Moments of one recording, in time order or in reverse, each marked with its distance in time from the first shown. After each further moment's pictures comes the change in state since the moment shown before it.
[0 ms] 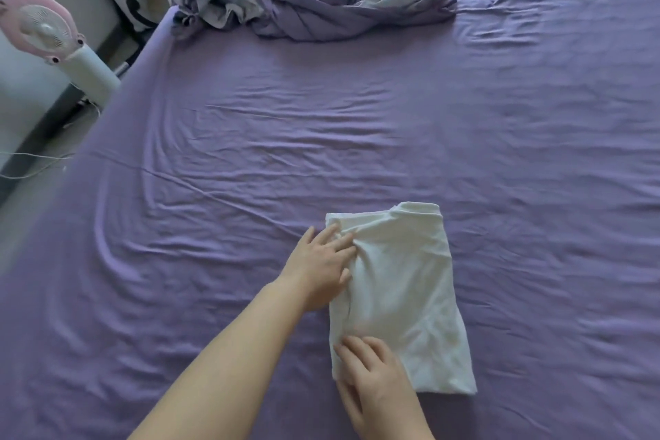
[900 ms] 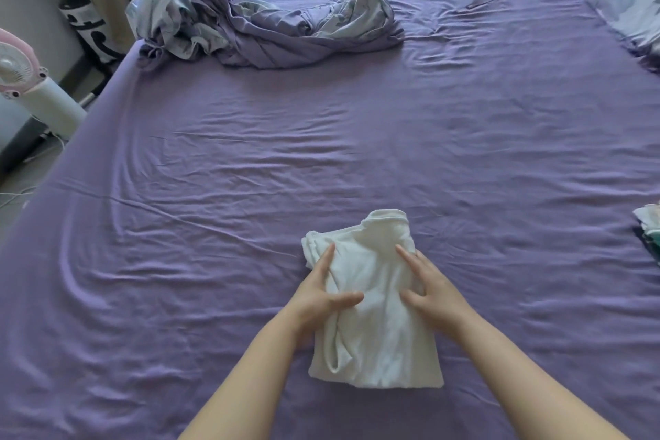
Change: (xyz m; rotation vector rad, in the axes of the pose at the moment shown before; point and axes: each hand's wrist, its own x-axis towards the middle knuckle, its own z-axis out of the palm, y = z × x) left_hand -0.026 0.071 -0.012 -1.635 -0.002 -0.294; right_hand 0.034 0.107 -0.114 0.295 -0.076 0.446
